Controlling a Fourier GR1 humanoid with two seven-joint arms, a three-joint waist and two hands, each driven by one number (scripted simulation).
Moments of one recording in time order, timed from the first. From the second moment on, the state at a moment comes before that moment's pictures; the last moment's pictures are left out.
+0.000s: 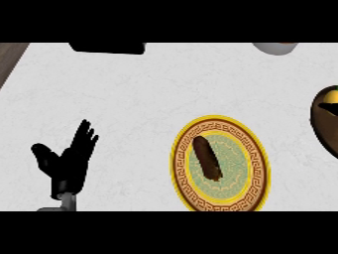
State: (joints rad) left arm 0.02 0.05 -0.05 -1.44 0.19 0.19 0.13; right arm -0.74 -0.58 -0.57 -0.35 0.77 -0.29 -0.43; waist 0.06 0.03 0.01
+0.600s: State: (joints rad) left arm 0.05 0.07 -0.03 -1.46 0.20 0.18 0.14; right arm -0.72 -0.73 -0.84 -0.22 0.45 0.18 -0.63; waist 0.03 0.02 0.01
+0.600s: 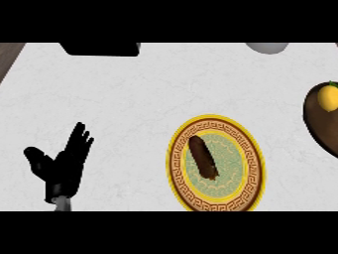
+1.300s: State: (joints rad) left arm 0.07 0.06 -0.02 -1.44 0.20 0.19 0.11; right arm -0.52 -0.86 -0.85 -0.22 0.36 0.52 -0.70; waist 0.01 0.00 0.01
